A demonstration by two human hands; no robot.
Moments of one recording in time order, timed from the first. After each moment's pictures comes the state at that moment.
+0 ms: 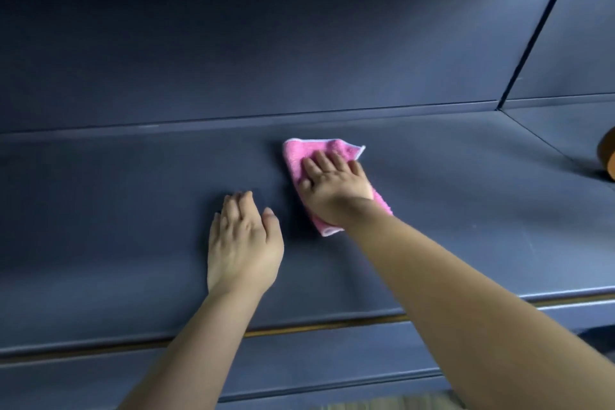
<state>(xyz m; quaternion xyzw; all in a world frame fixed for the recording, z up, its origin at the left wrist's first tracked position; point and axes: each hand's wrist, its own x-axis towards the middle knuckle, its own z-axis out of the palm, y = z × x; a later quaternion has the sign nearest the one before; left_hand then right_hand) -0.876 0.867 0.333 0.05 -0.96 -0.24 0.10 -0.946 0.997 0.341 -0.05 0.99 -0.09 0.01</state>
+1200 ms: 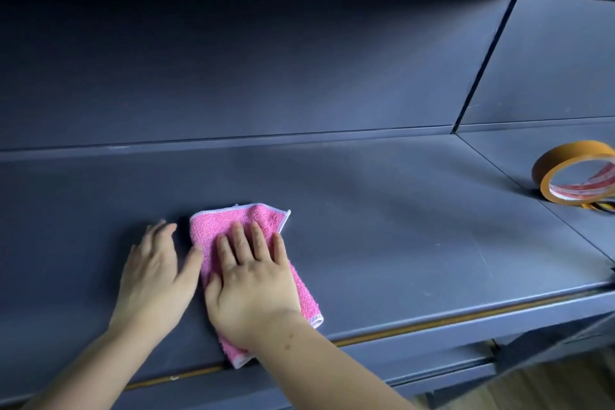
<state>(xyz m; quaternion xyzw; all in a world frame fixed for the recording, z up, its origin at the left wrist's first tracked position) -0.883 0.793 0.342 0.06 -0.96 -0.26 0.07 -0.860 0.912 0.338 -0.13 0.98 -0.14 0.04</state>
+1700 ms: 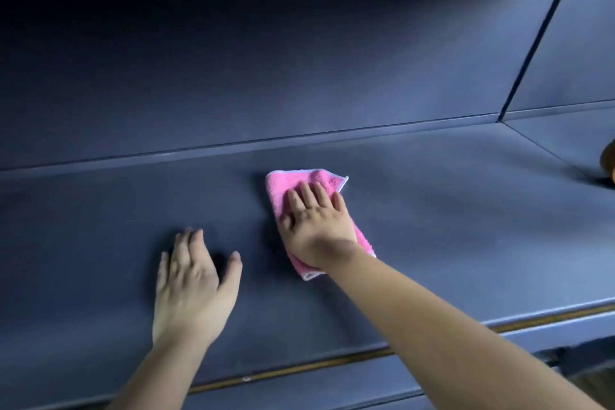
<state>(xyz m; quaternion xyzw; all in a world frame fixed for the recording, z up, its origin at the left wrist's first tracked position) -0.881 0.771 0.335 0.06 -0.98 -0.17 0.09 -0.935 0.930 0.335 -0.05 0.99 -0.13 -0.02</state>
